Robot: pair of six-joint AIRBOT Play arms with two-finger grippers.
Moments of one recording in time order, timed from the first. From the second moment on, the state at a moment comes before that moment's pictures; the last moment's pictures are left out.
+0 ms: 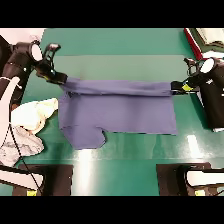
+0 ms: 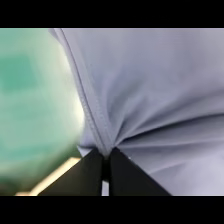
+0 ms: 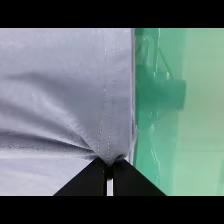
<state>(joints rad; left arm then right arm) -0.12 -1.61 1.58 1.60 -1.31 -1.49 -0.09 -1.52 1.34 -1.47 1.21 1.61</state>
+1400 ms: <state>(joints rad) -0.12 -0.91 0.61 1.27 -1.27 -1.72 -0.07 -1.23 1.31 -1.40 1.35 1.60</state>
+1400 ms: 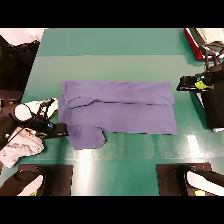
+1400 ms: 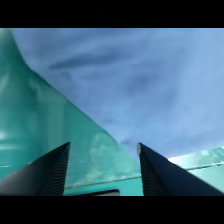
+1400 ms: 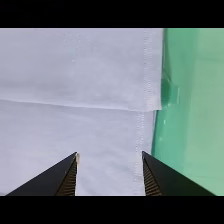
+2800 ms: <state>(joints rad) -0.12 -0.89 0.56 1.13 -1.10 -1.63 -0.10 -1.16 1.13 -1.46 1.48 1.59</state>
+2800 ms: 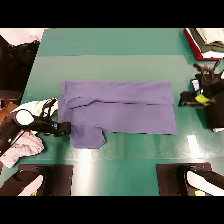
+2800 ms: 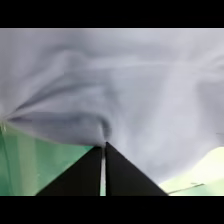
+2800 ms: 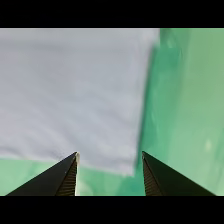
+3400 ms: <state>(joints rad) -0.12 -0.89 0.64 1.13 -1.14 -1.59 -0.18 -1.14 0.70 -1.39 1.30 1.57</state>
